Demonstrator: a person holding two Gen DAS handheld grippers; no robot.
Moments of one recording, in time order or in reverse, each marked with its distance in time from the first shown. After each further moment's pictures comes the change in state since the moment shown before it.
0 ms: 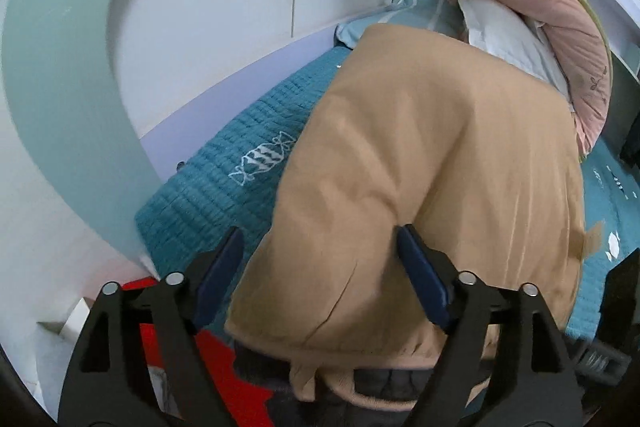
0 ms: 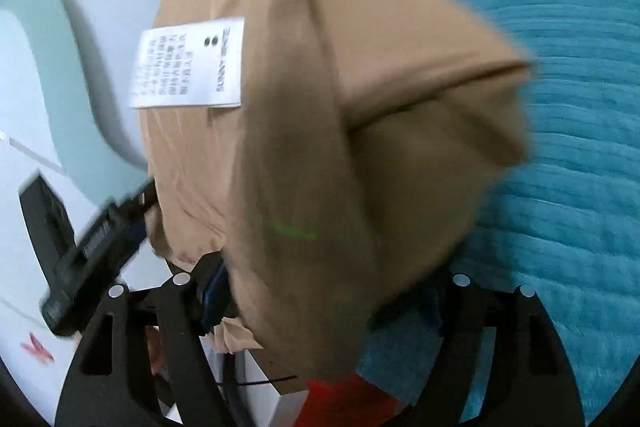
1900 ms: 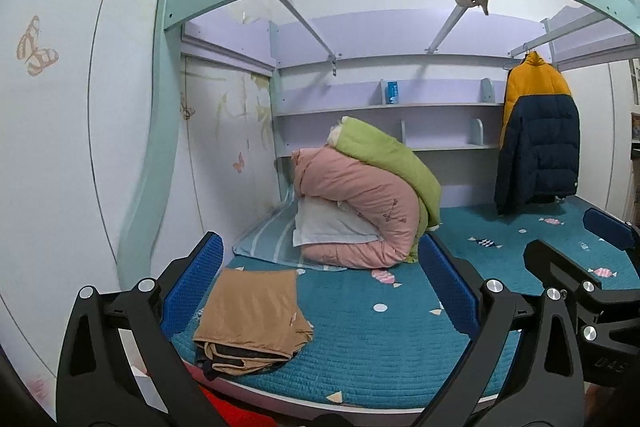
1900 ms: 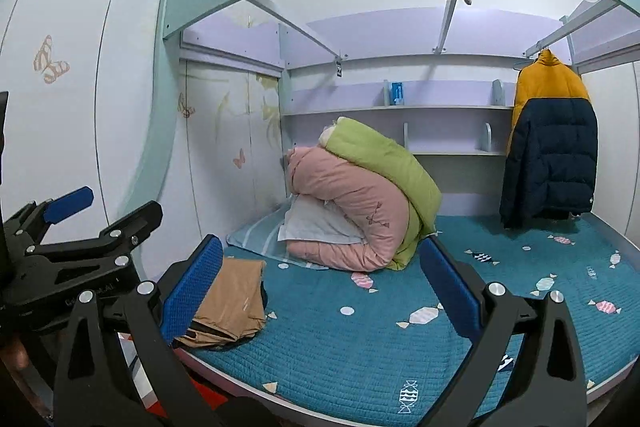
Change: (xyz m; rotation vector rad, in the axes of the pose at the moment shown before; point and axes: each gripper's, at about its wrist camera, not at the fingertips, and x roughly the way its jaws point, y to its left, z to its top) left arm -0.523 -0.244 -0.098 0.268 -0.656 -0.164; right arm -0.535 0.182 -0.207 -0.672 -0.868 -0.444
